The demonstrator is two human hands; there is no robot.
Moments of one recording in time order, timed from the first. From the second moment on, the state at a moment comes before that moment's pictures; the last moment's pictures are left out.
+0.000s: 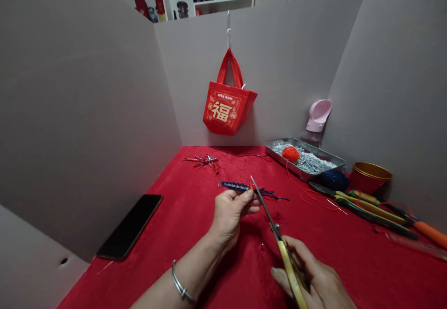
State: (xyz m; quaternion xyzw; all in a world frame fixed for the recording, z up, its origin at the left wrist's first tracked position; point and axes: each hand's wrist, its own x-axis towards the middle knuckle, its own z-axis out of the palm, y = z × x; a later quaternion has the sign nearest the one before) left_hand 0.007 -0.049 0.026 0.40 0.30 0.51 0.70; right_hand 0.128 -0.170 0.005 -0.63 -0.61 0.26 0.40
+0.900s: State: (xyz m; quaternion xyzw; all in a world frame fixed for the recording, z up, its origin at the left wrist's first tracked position) left_hand 0.007 -0.049 0.024 0.42 0.31 0.52 0.68; right_hand 0.118 -0.169 0.001 -0.63 -0.60 0.18 0.46
